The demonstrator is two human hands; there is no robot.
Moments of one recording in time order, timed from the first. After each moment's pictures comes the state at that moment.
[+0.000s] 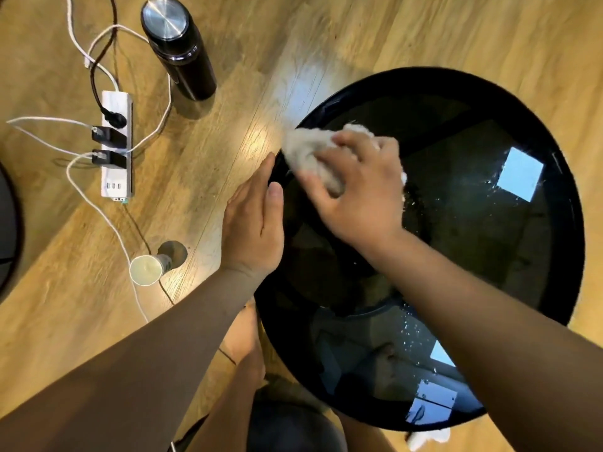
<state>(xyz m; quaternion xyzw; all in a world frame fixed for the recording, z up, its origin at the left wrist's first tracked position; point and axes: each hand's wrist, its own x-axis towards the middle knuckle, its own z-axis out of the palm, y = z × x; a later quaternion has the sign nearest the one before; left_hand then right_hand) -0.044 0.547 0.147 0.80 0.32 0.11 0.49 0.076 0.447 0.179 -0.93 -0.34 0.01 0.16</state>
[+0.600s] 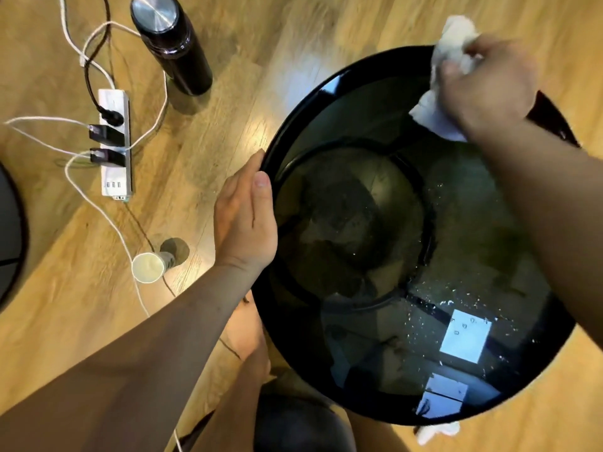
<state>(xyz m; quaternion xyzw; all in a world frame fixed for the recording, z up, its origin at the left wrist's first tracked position) -0.044 0.545 0.151 0.79 0.37 0.09 0.48 0.235 0.403 0.189 -0.99 -0.08 0.00 0.08</state>
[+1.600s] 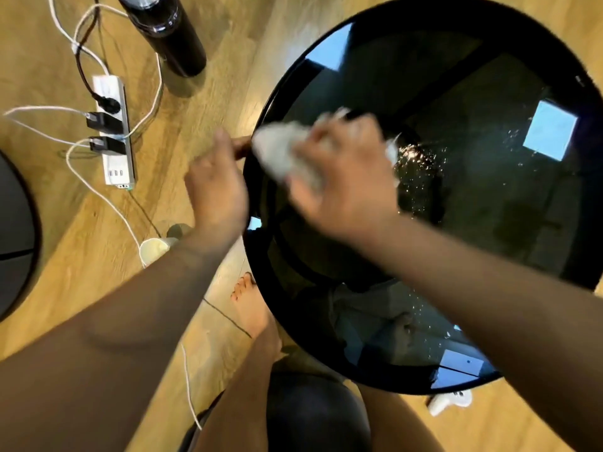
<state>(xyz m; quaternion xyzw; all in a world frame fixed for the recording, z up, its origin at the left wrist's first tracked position) -0.033 0.564 0.162 0.68 0.50 0.10 0.53 0.051 0.429 0.183 -0.89 -0.42 0.07 0.15</state>
